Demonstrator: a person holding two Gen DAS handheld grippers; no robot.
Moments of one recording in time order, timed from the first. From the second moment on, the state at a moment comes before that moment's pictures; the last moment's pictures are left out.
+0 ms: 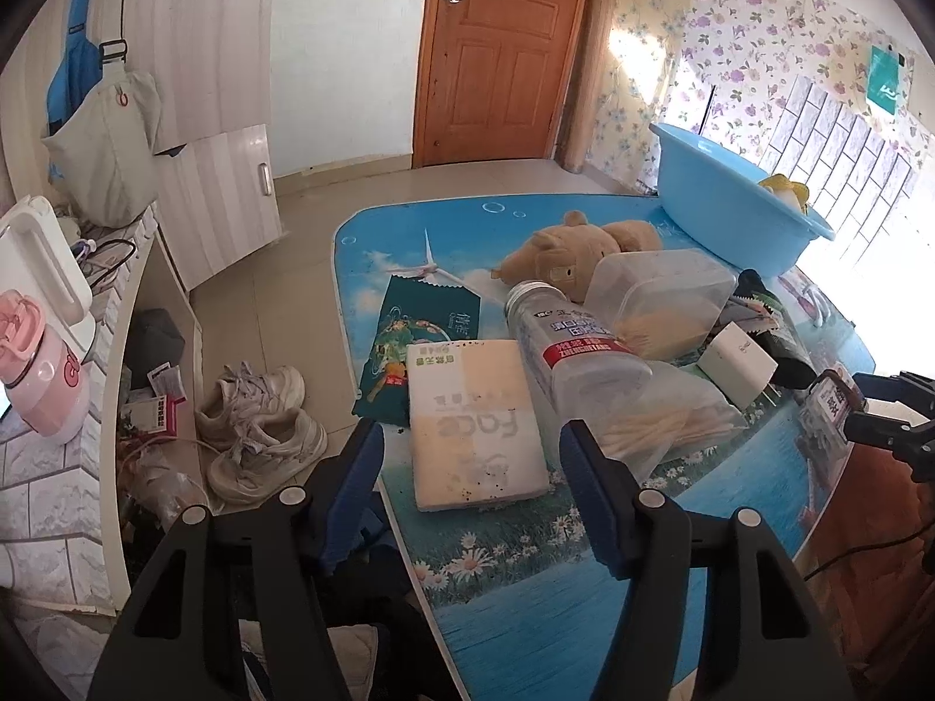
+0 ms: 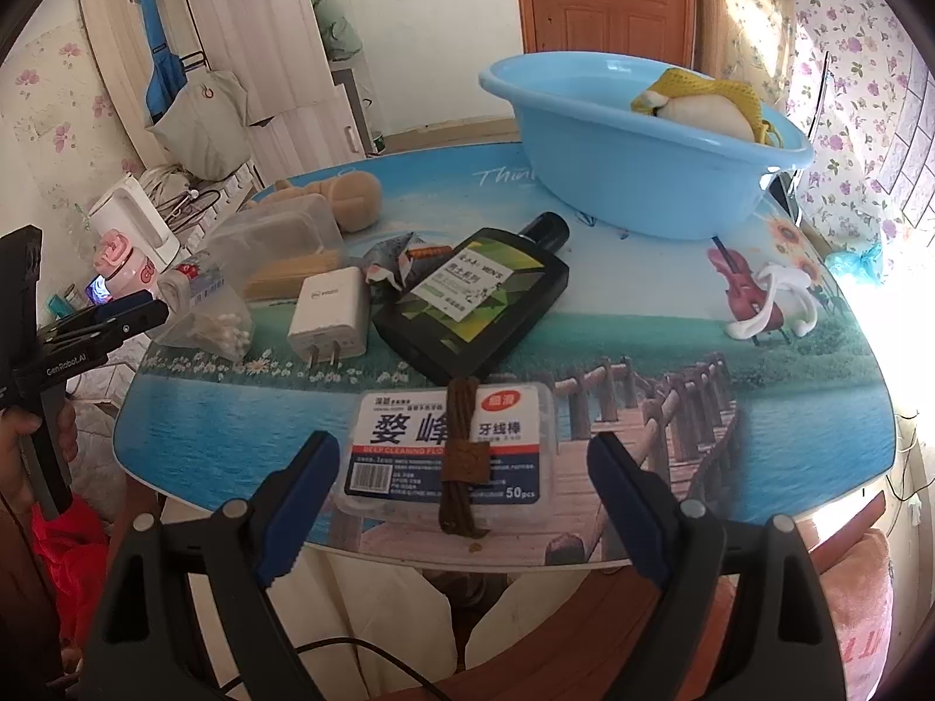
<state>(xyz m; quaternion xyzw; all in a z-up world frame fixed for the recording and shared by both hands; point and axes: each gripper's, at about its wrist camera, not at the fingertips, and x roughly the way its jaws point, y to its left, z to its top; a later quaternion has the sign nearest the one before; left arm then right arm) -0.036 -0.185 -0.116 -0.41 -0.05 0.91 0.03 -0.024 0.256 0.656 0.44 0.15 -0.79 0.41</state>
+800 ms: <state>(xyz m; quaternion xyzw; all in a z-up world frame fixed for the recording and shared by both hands) 0.005 -0.151 -0.113 -0.44 0.00 0.90 0.02 -0.026 0.261 0.655 0.41 0.17 -0.80 0.40</state>
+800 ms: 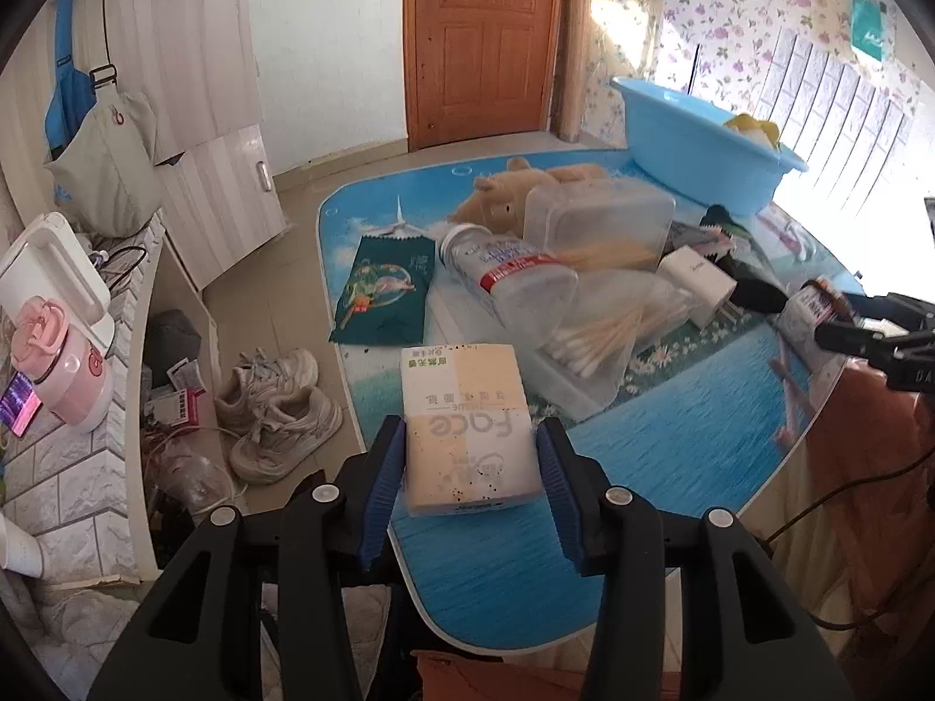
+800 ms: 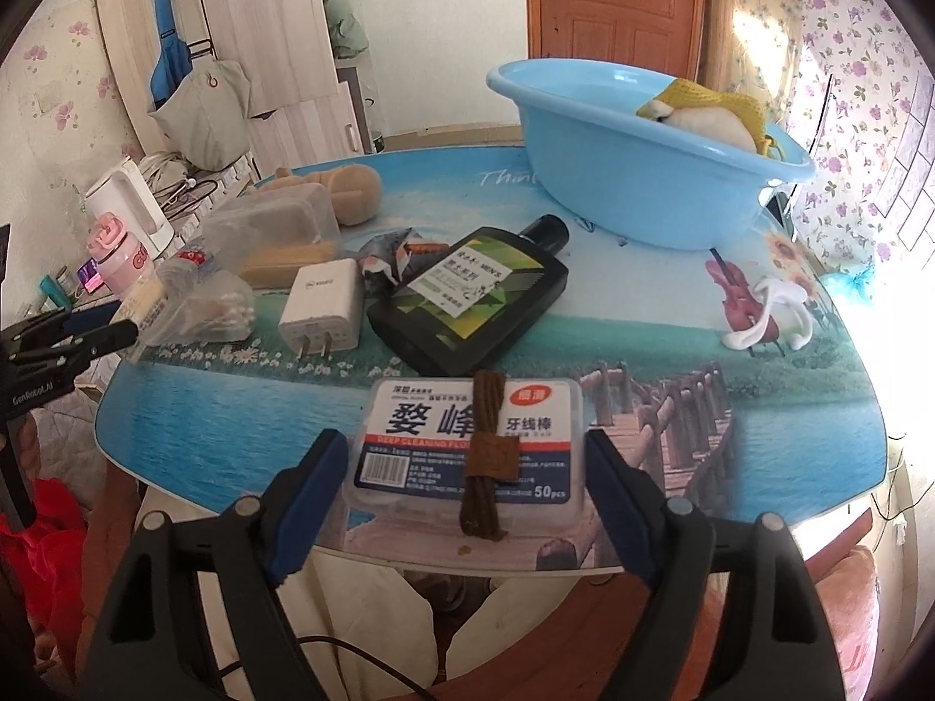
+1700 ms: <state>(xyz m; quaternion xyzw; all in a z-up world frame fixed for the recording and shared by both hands) 0.013 -0.123 -0.057 -0.38 0.00 0.92 0.03 -0.033 0.275 0.680 0.38 0.14 -0.81 0.42</state>
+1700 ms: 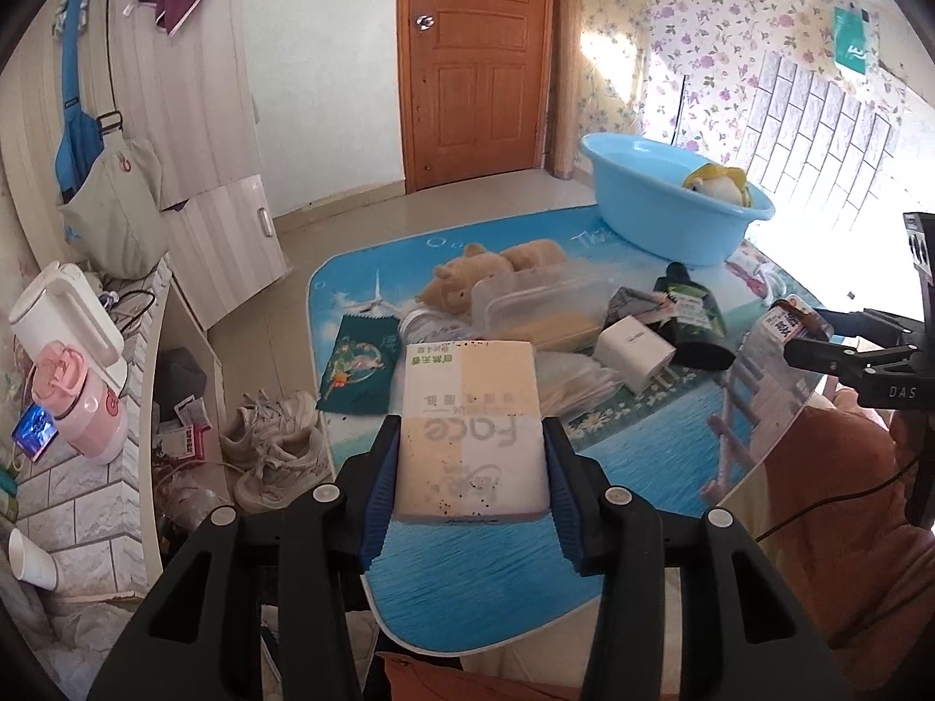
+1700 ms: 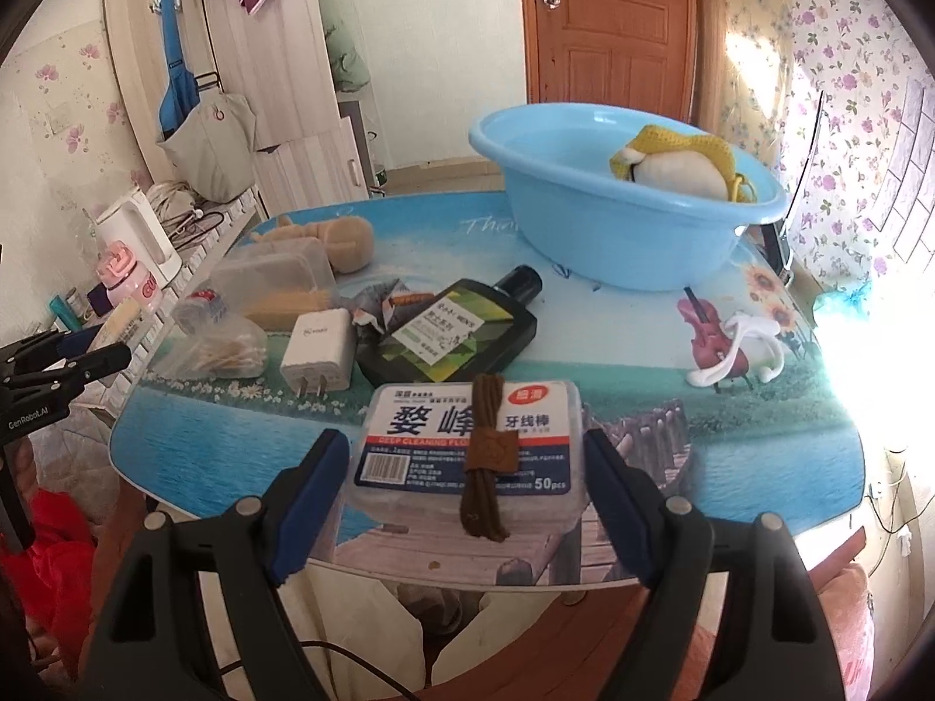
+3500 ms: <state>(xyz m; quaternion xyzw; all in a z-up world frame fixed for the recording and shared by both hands) -0.106 -0.001 -0.023 -0.35 -0.02 0.92 0.18 -0.197 0.263 0.719 0.30 0.08 -0.88 0.36</state>
